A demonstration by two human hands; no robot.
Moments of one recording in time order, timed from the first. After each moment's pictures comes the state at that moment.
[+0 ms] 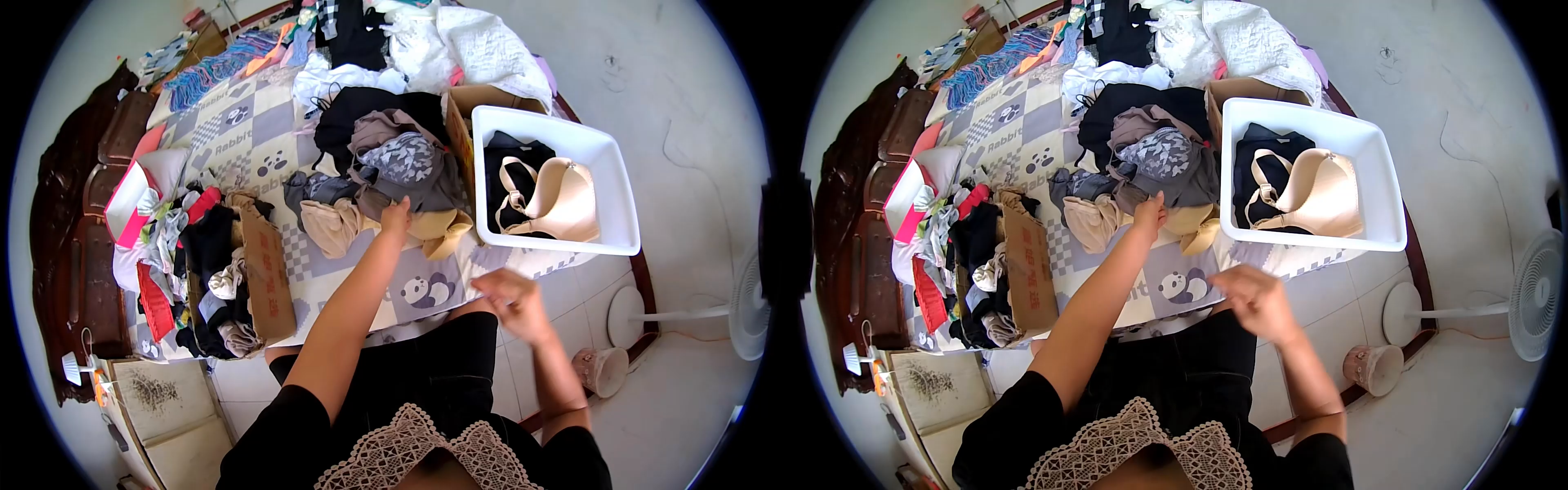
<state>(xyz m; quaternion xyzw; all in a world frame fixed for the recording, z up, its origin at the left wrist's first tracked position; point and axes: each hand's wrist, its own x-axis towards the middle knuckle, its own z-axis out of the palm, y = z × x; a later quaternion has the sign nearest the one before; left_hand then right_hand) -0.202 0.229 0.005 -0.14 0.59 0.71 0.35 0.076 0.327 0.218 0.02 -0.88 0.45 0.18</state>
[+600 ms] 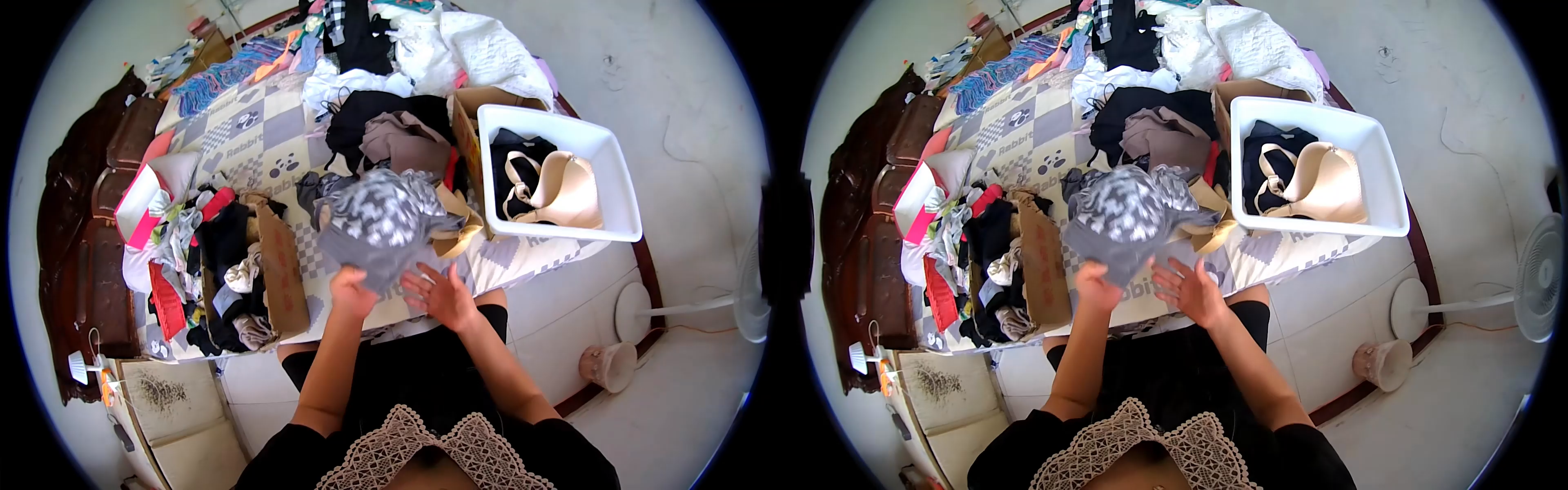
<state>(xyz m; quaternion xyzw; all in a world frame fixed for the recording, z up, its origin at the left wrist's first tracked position) -0.082 0.069 0.151 0.08 0.24 0.90 0.36 0.030 0.241 0.077 -0.09 -0.21 0.97 -0.11</state>
